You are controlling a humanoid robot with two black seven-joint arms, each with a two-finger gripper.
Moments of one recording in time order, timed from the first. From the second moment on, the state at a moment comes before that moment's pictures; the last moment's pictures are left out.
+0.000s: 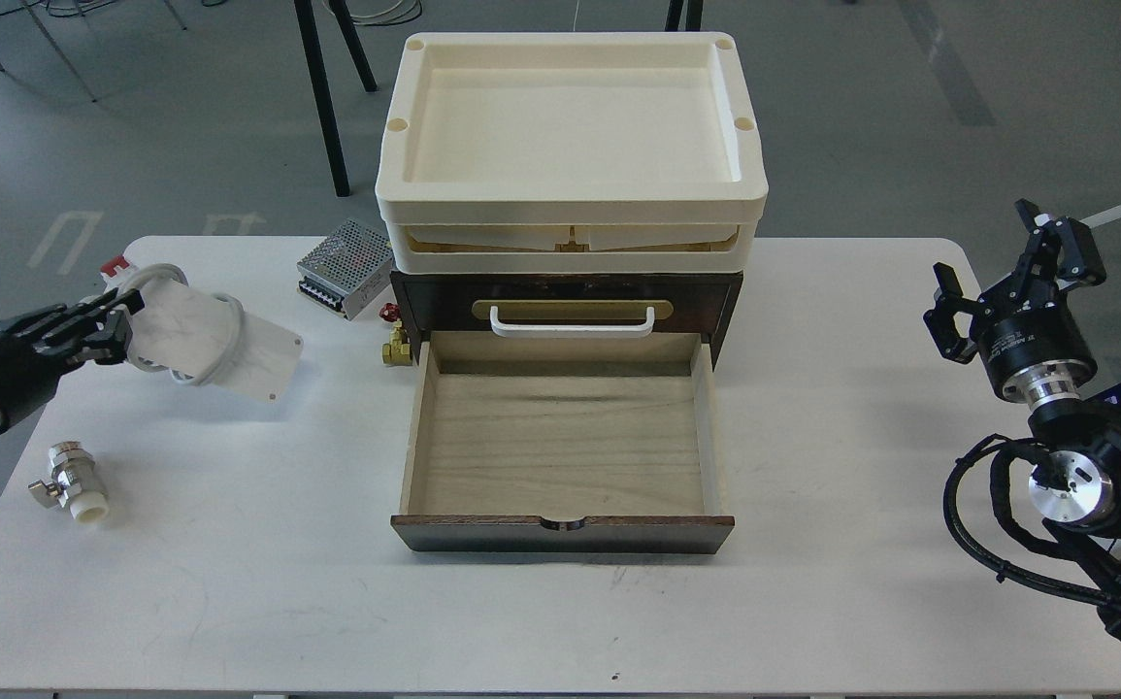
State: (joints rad) left arm -0.61 0.88 -0.30 -0.79 1.35 0.29 -0.49; right arm 0.37 -0.49 0.90 1.04 -0.16 0.05 0.49
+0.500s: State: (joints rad) left arm -0.61 1.13 -0.54 -1.08 1.01 0.28 -0.49; right arm 0.37 -0.49 0.90 1.04 -0.16 0.05 0.49
